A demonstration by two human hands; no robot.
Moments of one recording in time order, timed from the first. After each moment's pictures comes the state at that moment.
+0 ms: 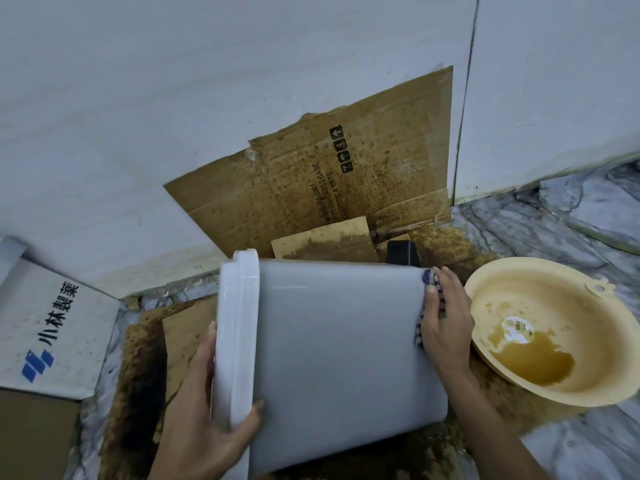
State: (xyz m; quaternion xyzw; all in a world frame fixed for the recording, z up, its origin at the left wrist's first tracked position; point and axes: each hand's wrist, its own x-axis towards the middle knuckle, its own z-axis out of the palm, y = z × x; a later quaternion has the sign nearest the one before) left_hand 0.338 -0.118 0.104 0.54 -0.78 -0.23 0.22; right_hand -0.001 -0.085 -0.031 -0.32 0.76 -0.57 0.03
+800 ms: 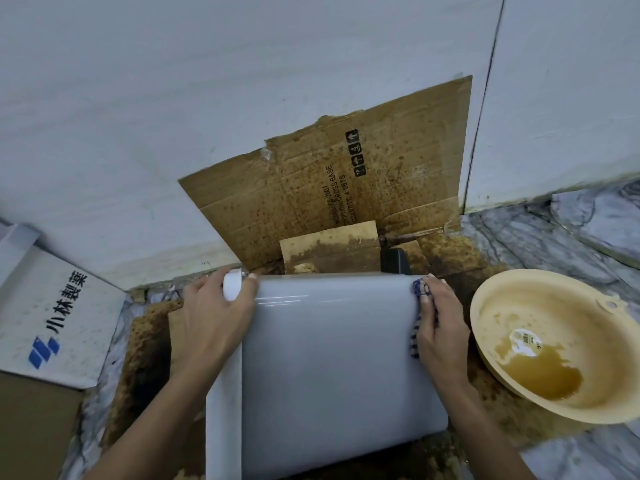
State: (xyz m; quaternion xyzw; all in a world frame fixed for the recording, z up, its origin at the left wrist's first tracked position) left_hand 0.283 -0.210 0.132 0.65 -0.69 -0.20 0.23; right_hand 0.021 -0.087 -0.016 -0.39 0.73 -0.56 0.04
